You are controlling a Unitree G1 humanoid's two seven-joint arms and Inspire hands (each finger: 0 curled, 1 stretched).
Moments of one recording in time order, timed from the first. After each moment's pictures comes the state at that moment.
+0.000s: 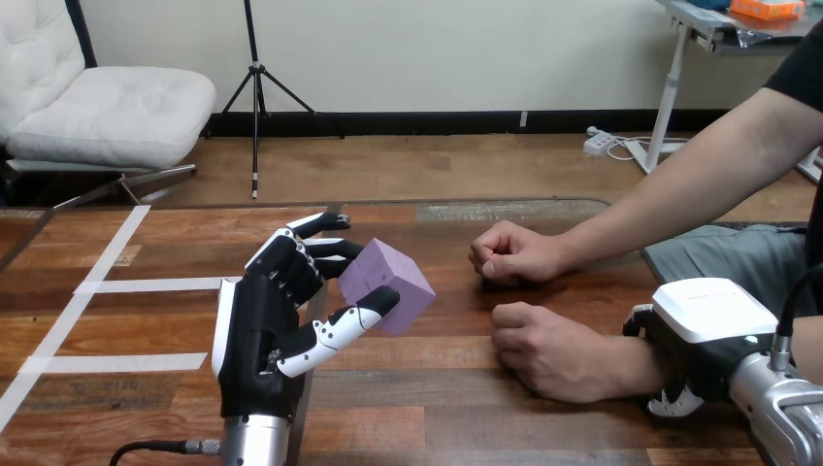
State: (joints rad) left arm -0.16 -0.05 0.04 0.80 -0.17 -1.02 -0.17; right arm -0.12 -0.67 0.22 0.18 -0.98 0.04 0.26
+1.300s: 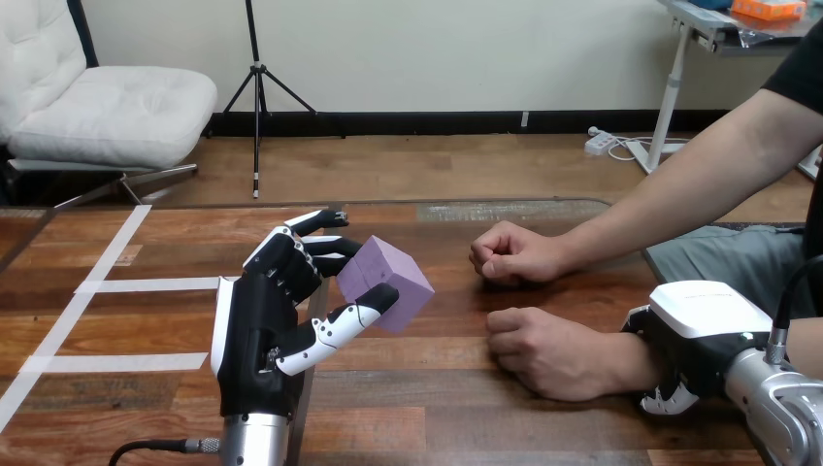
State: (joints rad) left arm -0.16 -0.05 0.03 0.79 -0.17 -1.02 -0.16; right arm -0.15 -0.67 0.24 0.20 -0.90 0.06 0.30
